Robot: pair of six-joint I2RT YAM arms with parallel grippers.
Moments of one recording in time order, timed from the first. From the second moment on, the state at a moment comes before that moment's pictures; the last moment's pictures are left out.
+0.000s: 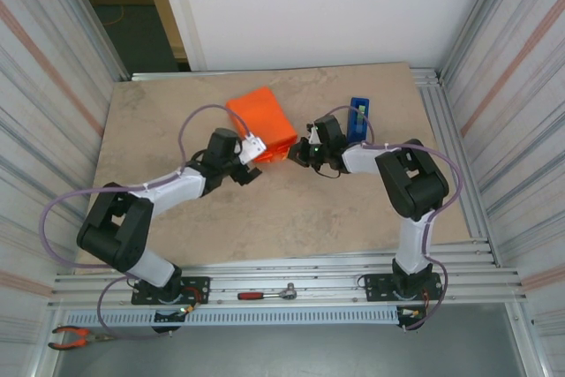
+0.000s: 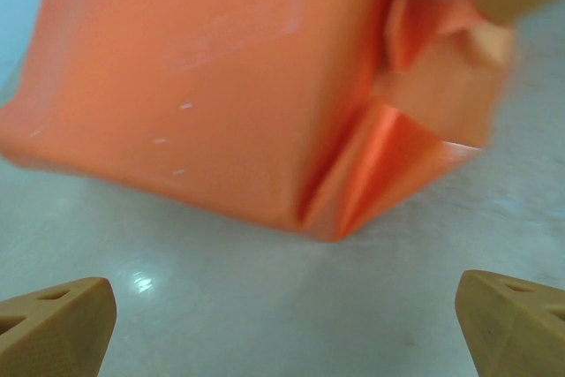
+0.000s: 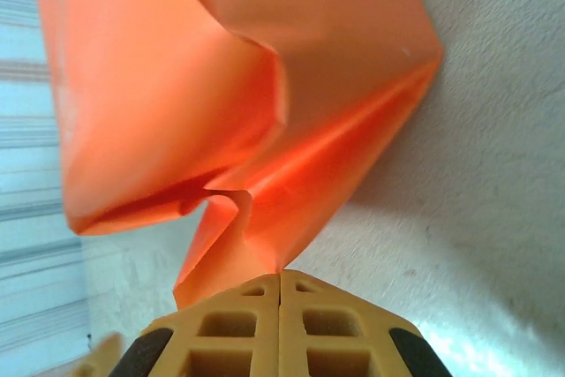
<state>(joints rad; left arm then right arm) -0.52 1.52 0.79 0.03 -0.06 0.59 0.49 1.93 1.04 0.16 -0.48 0.89</state>
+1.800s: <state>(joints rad) -0.59 1.78 0.89 0.31 -0.06 0.79 0.48 1.84 0.96 0.26 -0.50 0.96</state>
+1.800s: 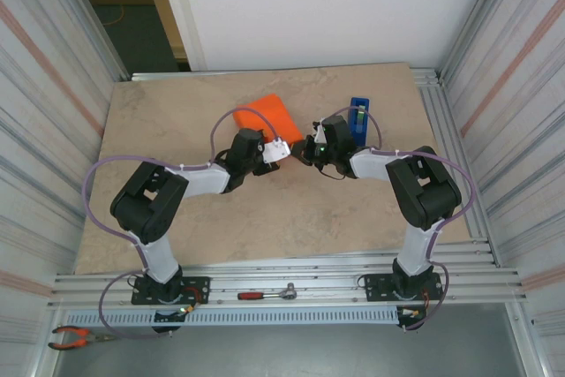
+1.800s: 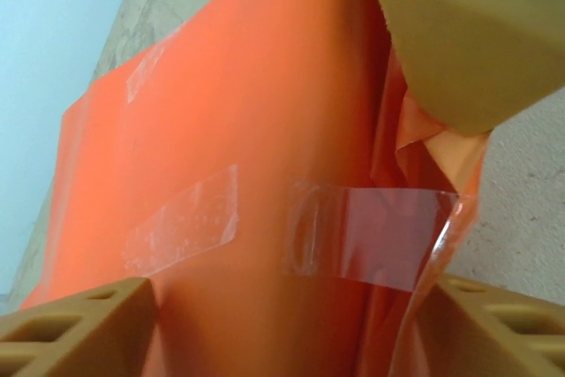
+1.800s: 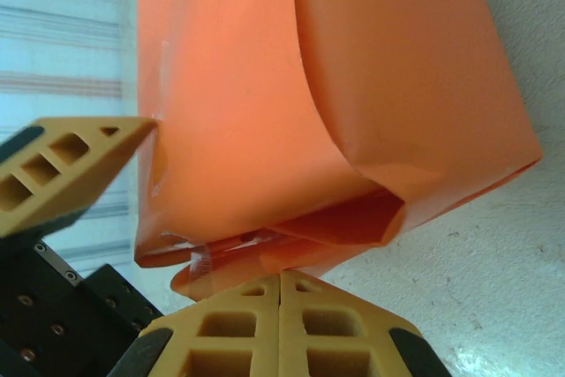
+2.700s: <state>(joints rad) -0.55 1.78 0.92 0.23 0.05 0.76 0.52 1.85 0.90 0.38 -0.55 0.99</state>
